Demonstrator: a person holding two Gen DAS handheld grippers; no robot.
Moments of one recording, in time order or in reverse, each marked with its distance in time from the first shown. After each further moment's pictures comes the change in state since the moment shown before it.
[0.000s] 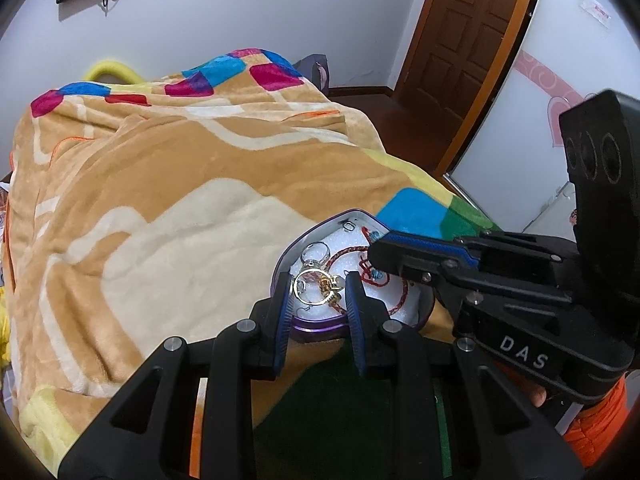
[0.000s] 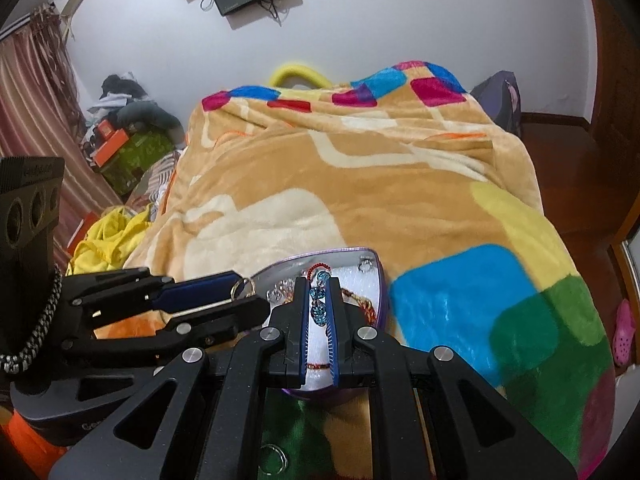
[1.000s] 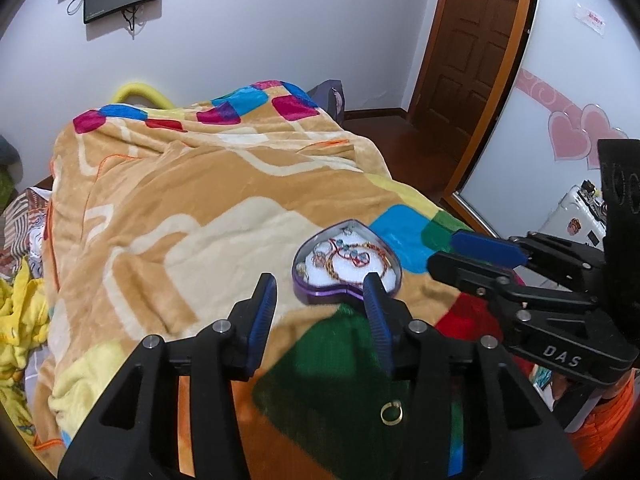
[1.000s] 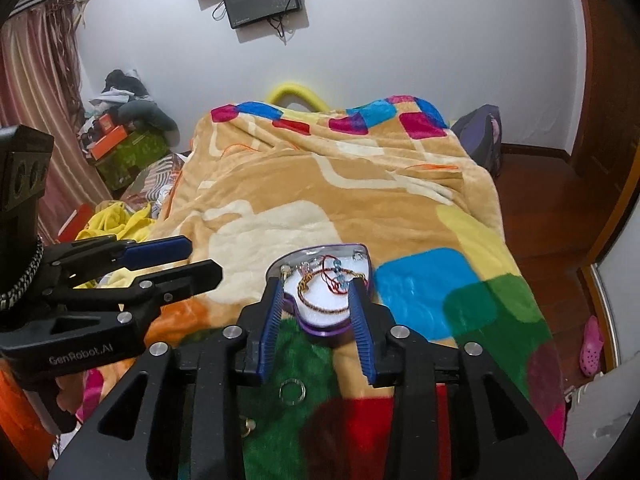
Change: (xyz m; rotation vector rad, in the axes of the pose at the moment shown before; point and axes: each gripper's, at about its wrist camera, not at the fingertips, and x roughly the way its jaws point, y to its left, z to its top) left arm -0.084 -0.018 -0.019 -0.002 -0.081 0.083; right arm -0.070 0.027 -0.016 -0.064 -0.086 -0.097
